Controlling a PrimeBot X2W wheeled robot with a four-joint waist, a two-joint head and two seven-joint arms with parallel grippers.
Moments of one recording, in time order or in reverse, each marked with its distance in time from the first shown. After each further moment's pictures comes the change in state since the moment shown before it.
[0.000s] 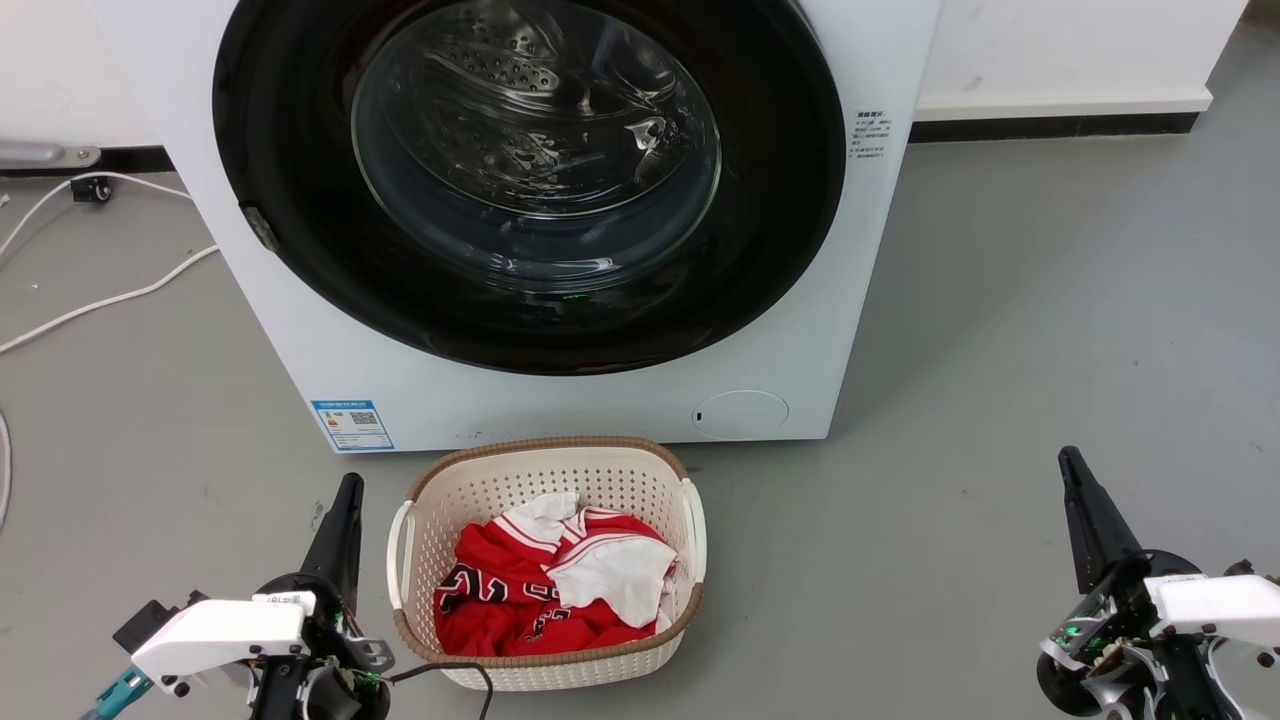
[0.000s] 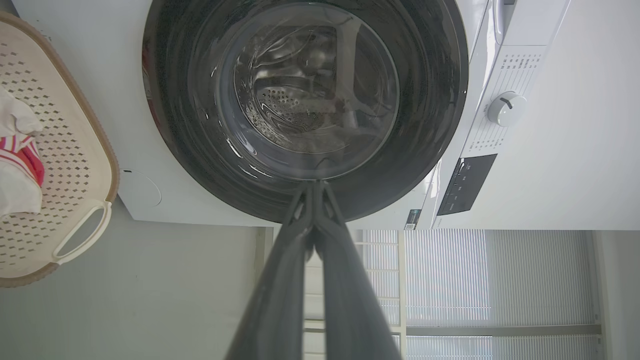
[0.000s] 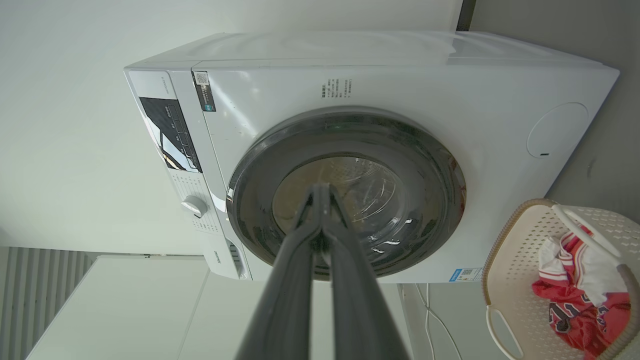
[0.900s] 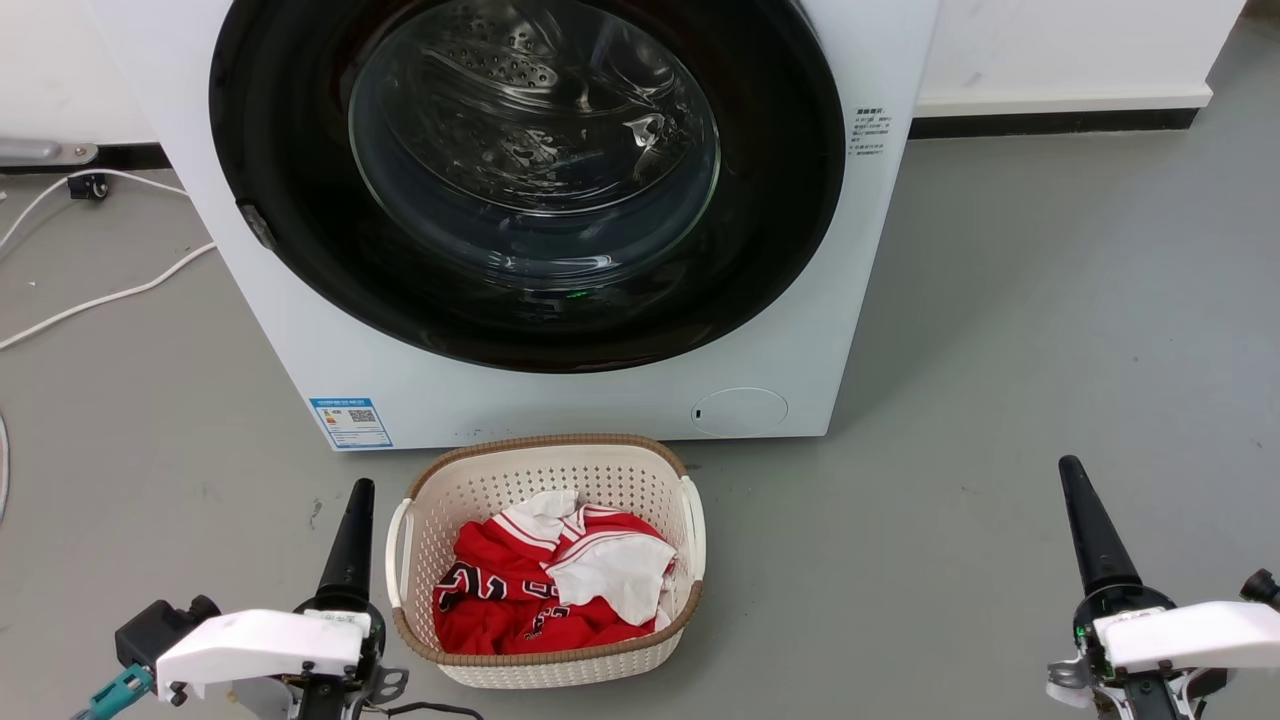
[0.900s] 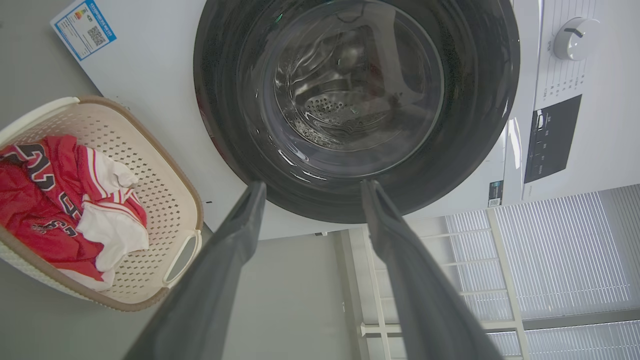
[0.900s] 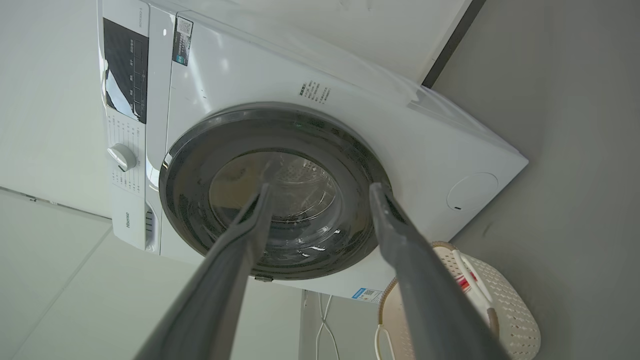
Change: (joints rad) left arm 0.059 -0.005 -0.046 -0.069 0.320 0.069 -0.095; right arm 0.082 0.007 0.023 -0.093 -0.386 0.000 -0.092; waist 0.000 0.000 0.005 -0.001
